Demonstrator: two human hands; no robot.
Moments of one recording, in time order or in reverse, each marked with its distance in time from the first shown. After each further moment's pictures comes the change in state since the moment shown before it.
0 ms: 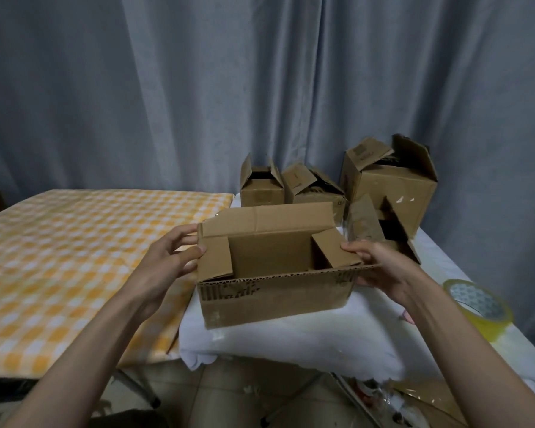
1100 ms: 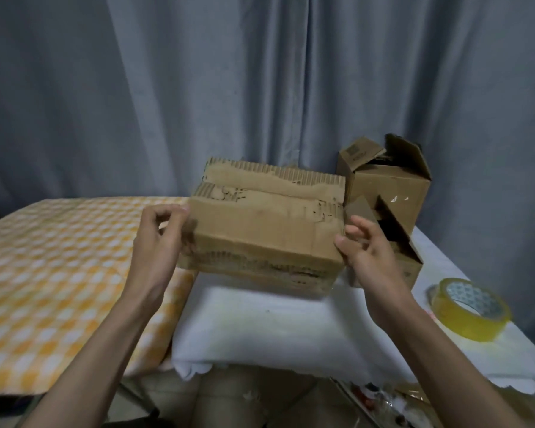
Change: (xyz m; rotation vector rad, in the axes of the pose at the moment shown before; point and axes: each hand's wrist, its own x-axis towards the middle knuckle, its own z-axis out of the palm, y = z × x) left_hand 0.010 0.029 0.024 0.057 0.383 0.232; right_hand -0.038 -0.001 0.039 0.044 0.268 -0.420
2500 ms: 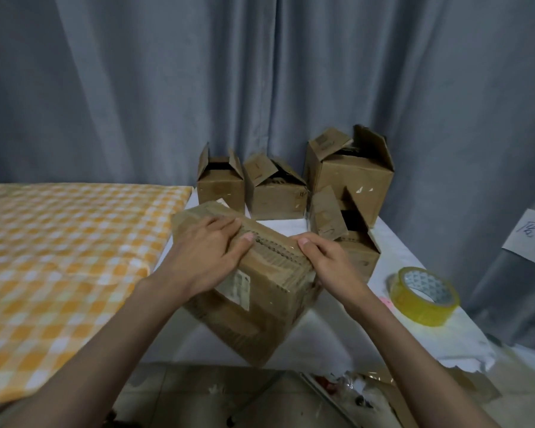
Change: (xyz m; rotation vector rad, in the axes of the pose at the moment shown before) left_hand -0.011 -0.011 0.090 0.861 -0.625 0.473; right_hand 0.024 0.034 -0.020 -0.376 -0.240 -0.152
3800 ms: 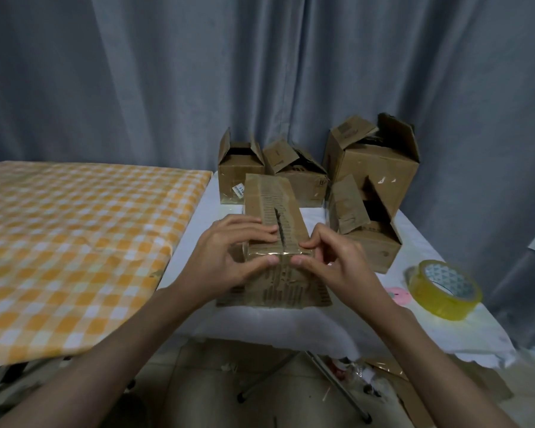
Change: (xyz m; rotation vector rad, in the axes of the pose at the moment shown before) left_hand -0.039 0.002 0.015 -0.419 0.280 0.225; right_hand -0.021 -0.003 0.012 -0.101 -0.069 -0.392
